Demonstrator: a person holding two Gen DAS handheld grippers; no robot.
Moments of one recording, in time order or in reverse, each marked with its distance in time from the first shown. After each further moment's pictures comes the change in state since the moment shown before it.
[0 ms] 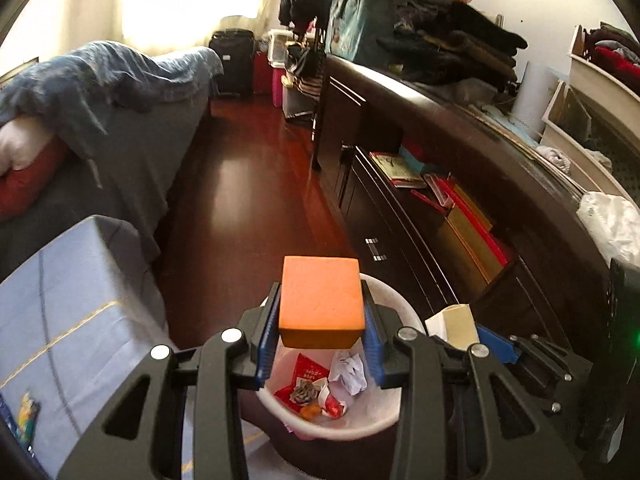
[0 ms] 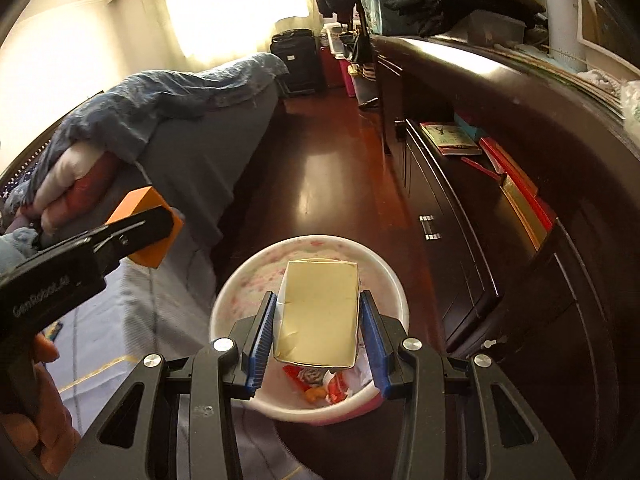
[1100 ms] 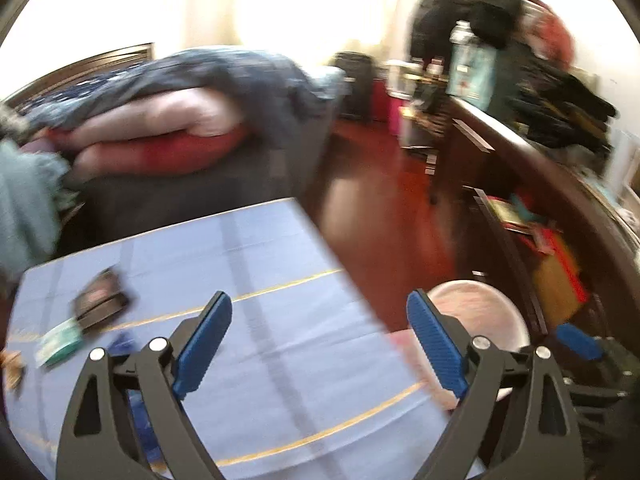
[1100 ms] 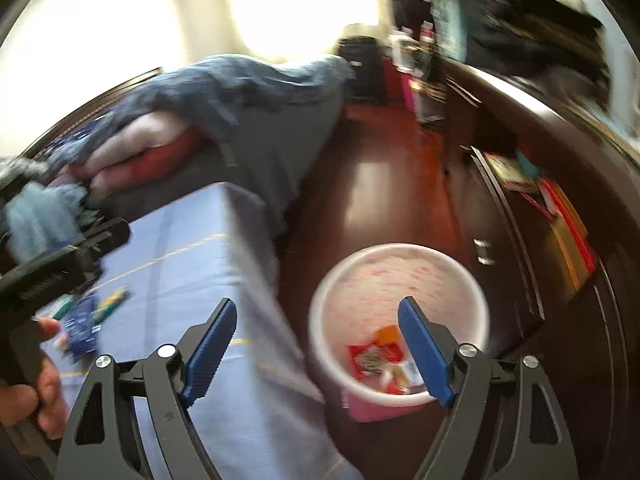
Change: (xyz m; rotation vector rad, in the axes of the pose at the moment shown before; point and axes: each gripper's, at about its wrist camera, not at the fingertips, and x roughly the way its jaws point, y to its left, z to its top) left arm -0.139 0.129 -0.051 -0.231 -0.106 0.393; right arm -0.048 0.109 -0.012 -0.187 -0.013 0.161
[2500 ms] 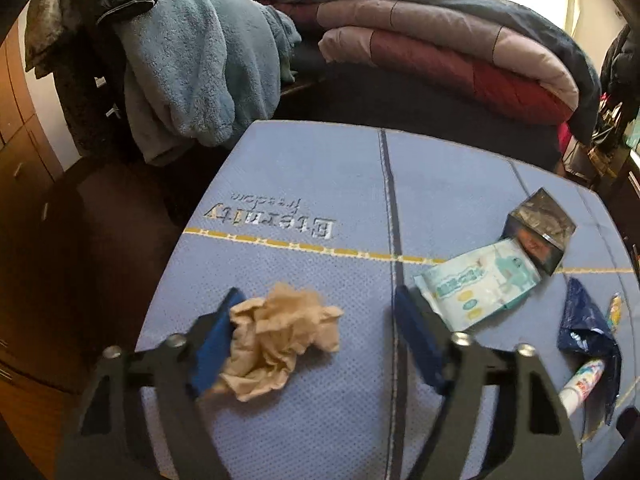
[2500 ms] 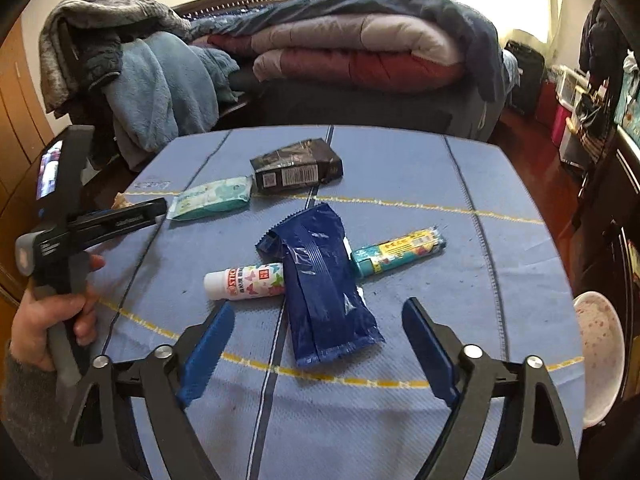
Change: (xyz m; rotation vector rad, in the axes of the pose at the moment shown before) left arm -0.001 0.368 -0.098 -0.345 0.179 0.401; right arm 0.062 0.285 -0.061 -0.397 0.206 0.245
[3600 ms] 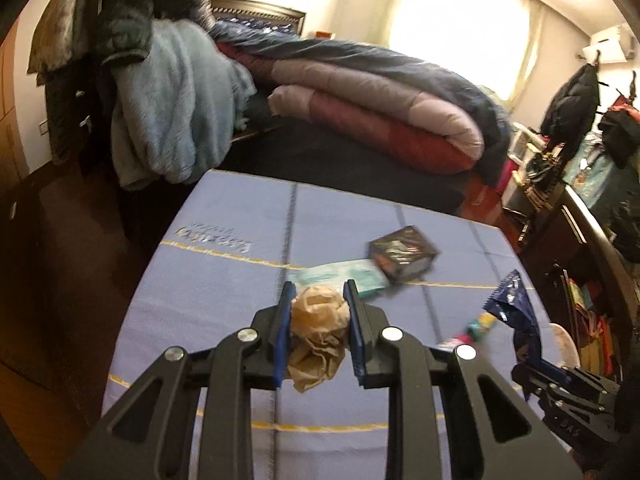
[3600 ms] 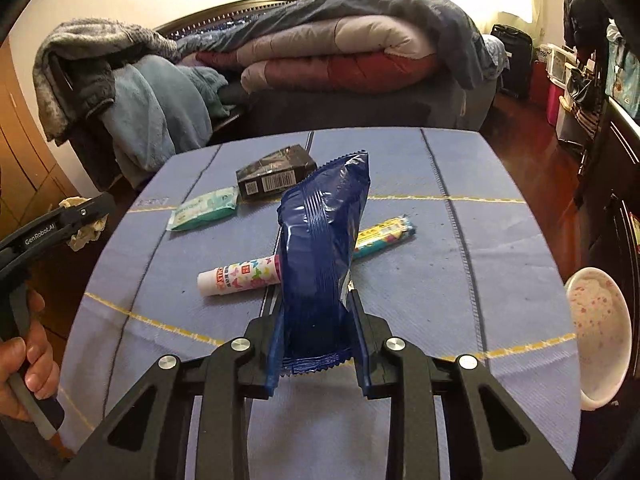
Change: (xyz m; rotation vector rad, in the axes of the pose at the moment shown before) left arm -0.125 -0.032 -0.018 -0.044 -0.160 -0.248; right arm -0.034 -0.031 -0.008 0.081 -0.030 0.046
